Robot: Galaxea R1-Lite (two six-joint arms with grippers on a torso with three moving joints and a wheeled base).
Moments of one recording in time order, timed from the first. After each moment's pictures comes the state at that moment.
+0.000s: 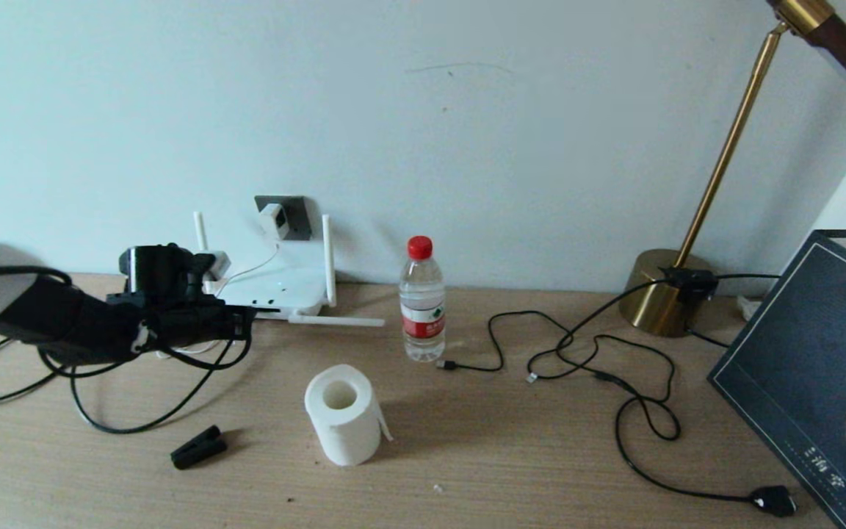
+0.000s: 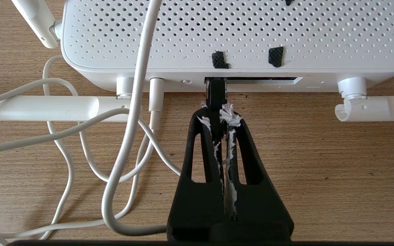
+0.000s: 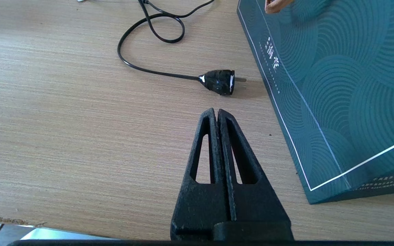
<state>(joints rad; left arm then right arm) 0.06 2.14 -1.20 -0.40 -0.11 0.14 -0.01 0.00 -0.13 0.31 0.03 -0.04</state>
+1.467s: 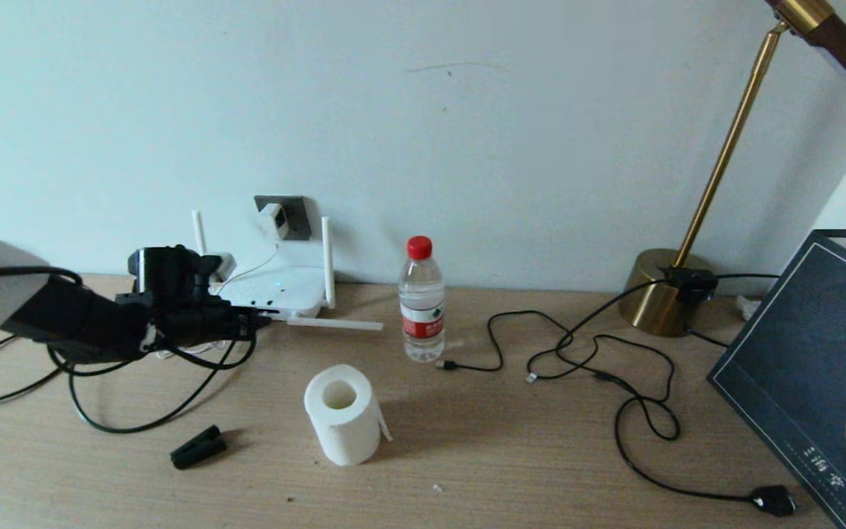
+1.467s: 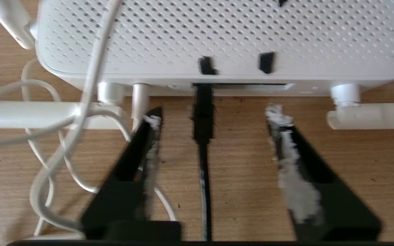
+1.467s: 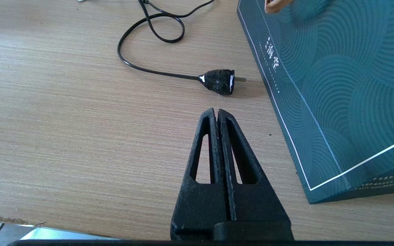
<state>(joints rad) 0.06 2.16 -1.22 -0.39 -0.11 0.14 -0.01 0.00 -0.13 0.31 0.03 -0.04</state>
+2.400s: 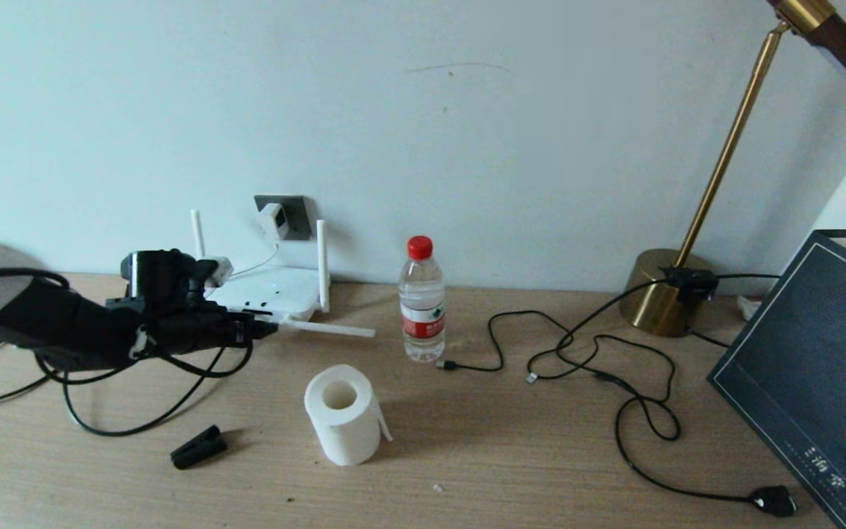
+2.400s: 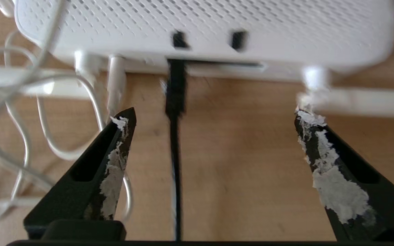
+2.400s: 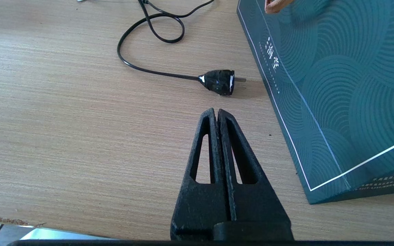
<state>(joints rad) 0.05 2.10 -1.14 -0.39 -0.11 0.14 -0.01 0.00 -0.13 0.31 0.03 -0.04</state>
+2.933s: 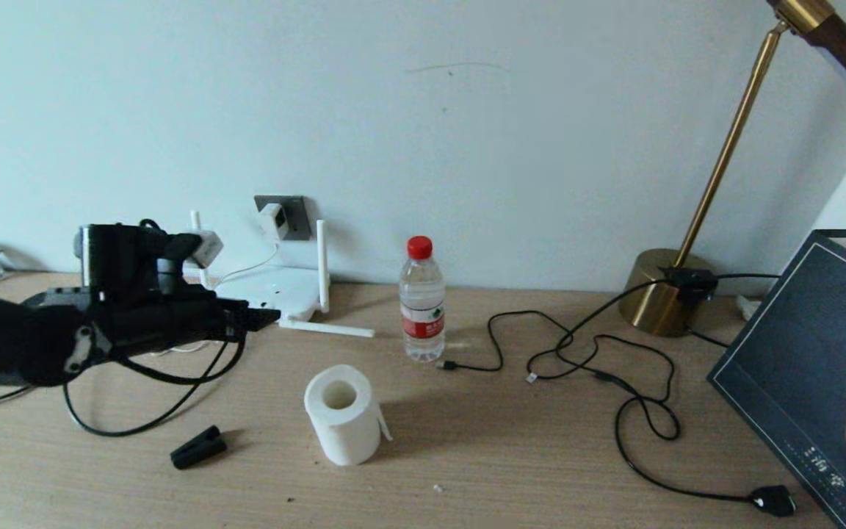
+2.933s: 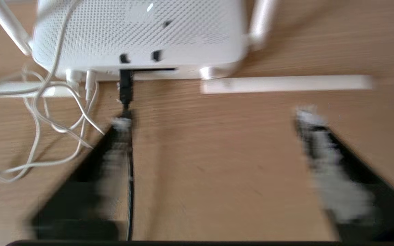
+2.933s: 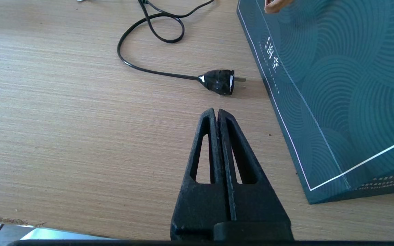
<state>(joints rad) -0.03 1.81 -0.95 -0.39 -0.11 0.14 -0.01 0.00 -0.13 0.31 0.03 -0.04</state>
